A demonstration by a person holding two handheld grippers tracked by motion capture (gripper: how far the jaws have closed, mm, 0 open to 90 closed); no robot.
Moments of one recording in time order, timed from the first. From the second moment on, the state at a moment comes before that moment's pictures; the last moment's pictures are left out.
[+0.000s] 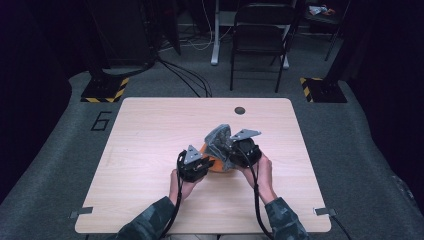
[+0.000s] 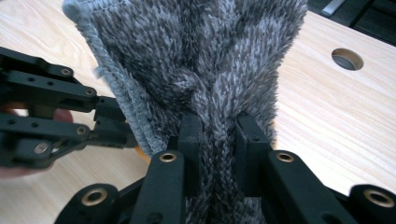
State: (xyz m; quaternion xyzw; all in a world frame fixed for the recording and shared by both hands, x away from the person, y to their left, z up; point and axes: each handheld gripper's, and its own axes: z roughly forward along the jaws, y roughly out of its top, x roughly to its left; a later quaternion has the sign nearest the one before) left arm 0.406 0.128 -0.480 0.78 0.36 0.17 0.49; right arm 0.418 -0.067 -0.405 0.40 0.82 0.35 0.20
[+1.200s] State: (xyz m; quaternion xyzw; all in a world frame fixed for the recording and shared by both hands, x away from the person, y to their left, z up) left arm 0.420 0.138 -0.490 0.79 0.36 0.16 0.47; right arm 0.448 -0.096 -0.460 0.45 0.84 0.25 0.19
